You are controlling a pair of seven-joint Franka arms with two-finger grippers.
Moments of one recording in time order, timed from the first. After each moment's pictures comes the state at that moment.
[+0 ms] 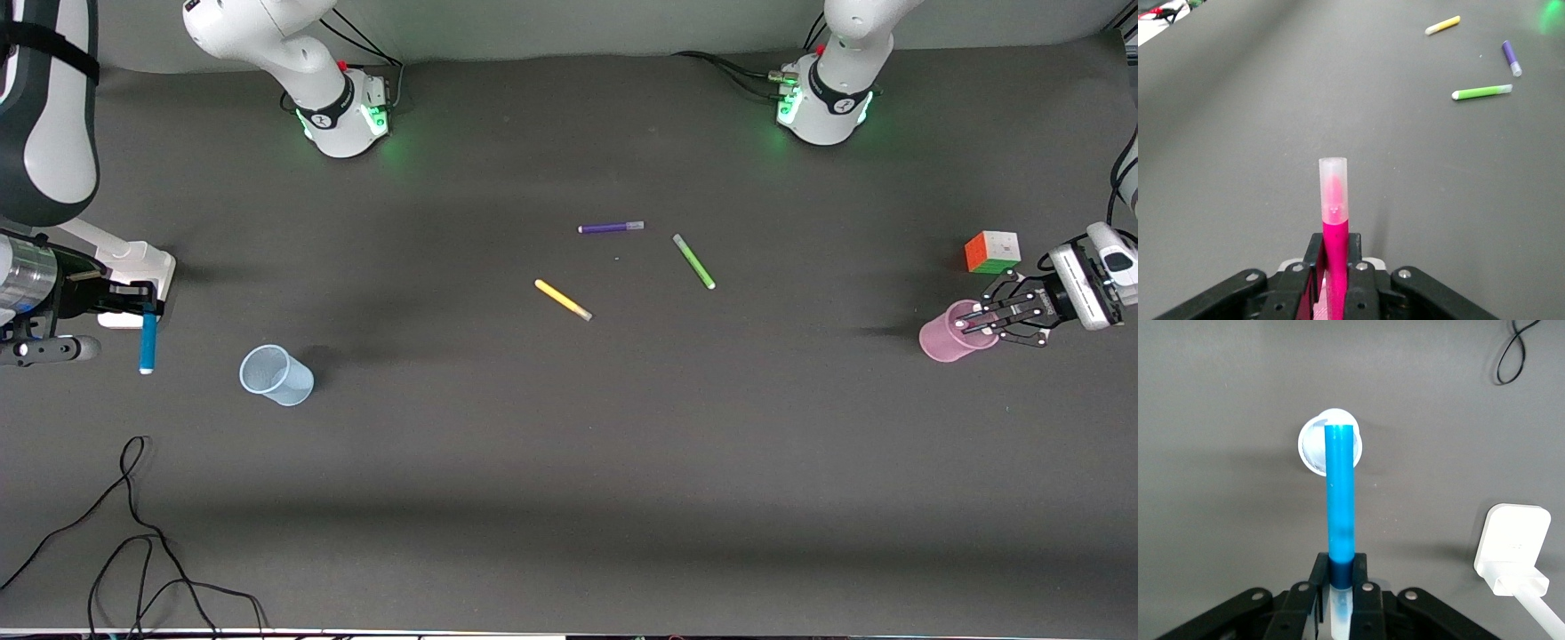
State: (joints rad) left arm 0.67 0.37 -0.15 -2.01 -0.75 1.90 2.26; right arm 0.56 0.18 -0.73 -1.68 0.07 1.63 -0.23
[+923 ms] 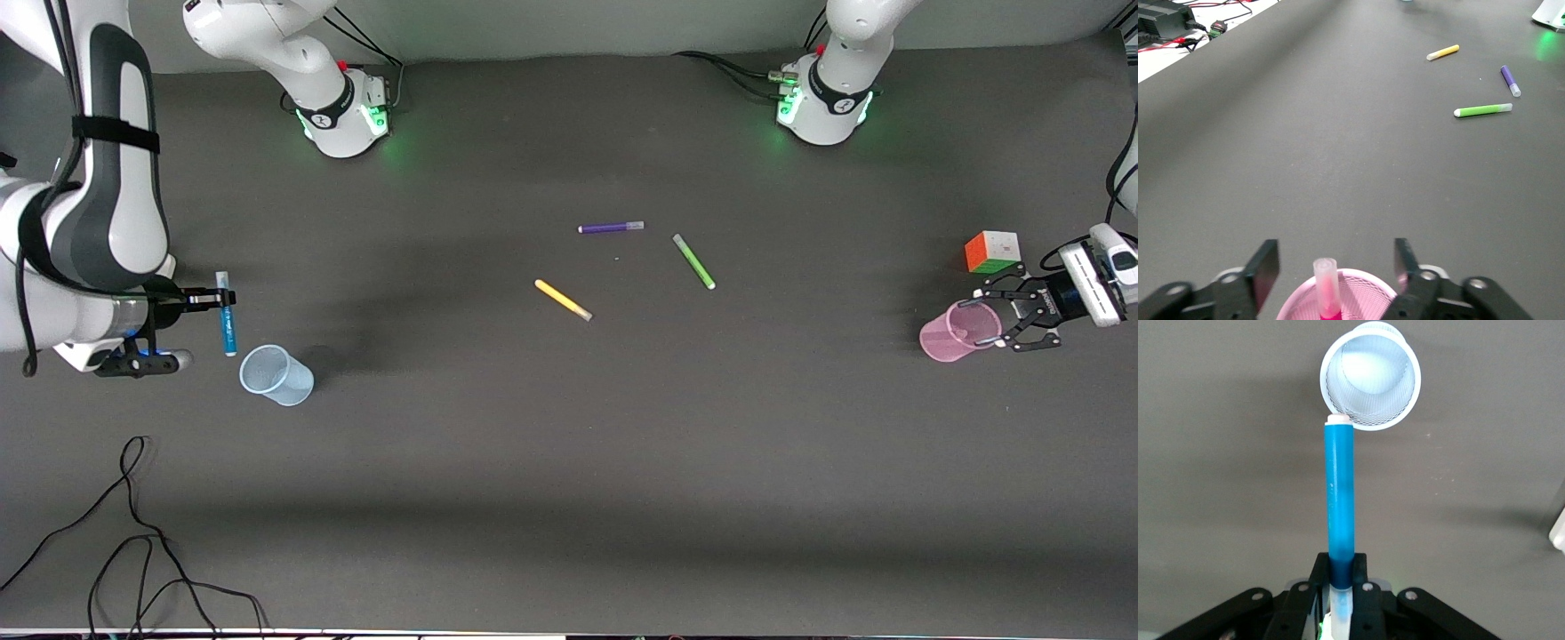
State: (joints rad) left arm 0.72 0.43 -0.15 -1.97 -0.80 1.85 2.32; right arm 0.54 0.36 -0.73 -1.72 0.24 1.52 -0.24
